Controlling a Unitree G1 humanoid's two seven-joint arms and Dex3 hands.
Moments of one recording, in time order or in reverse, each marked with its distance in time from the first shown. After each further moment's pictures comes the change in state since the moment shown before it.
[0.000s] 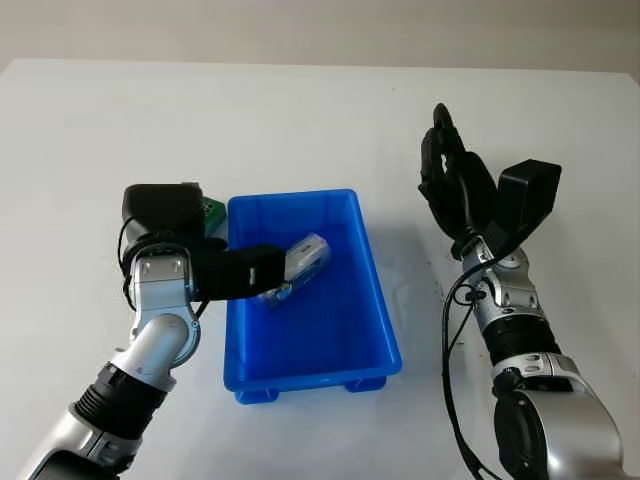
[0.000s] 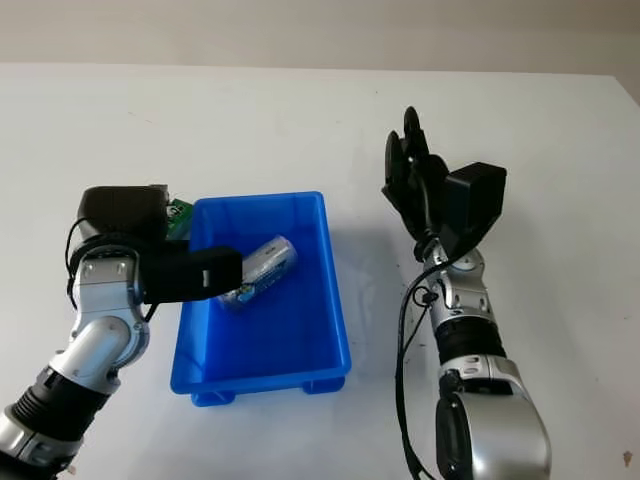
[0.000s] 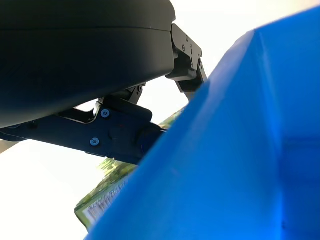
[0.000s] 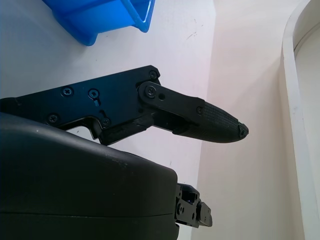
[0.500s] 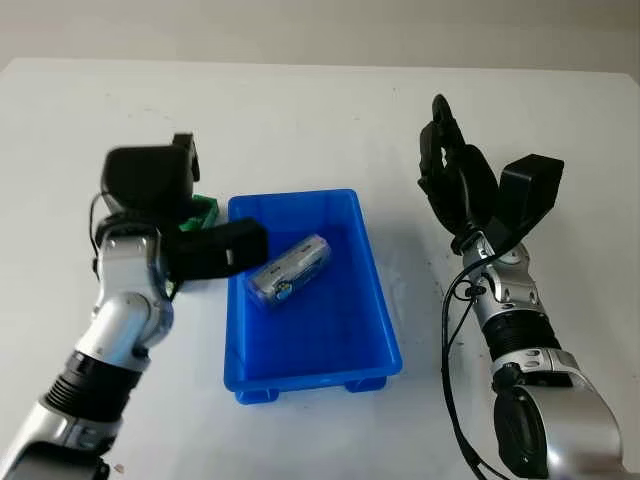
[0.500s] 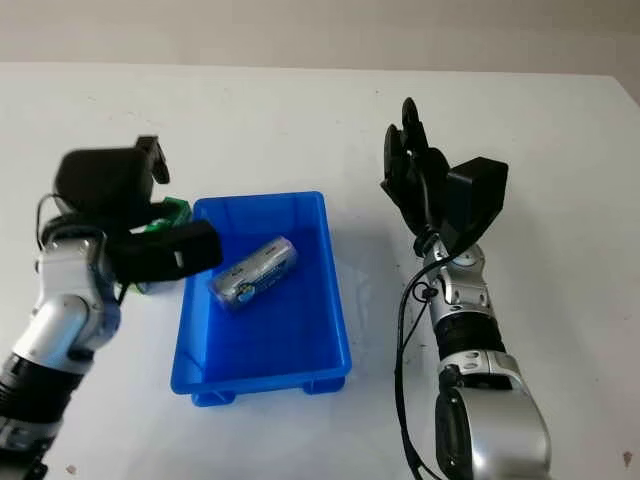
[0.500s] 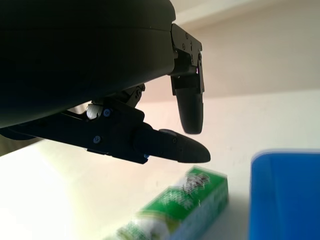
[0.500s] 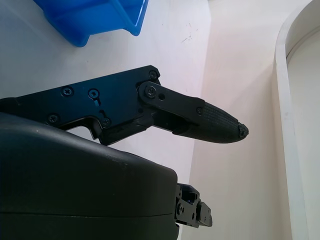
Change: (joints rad) left arm -0.069 0.112 0.128 0.011 -0.240 -0.207 0.259; right arm -0.015 -0.003 -0.001 0.002 0.003 -0.017 0.017
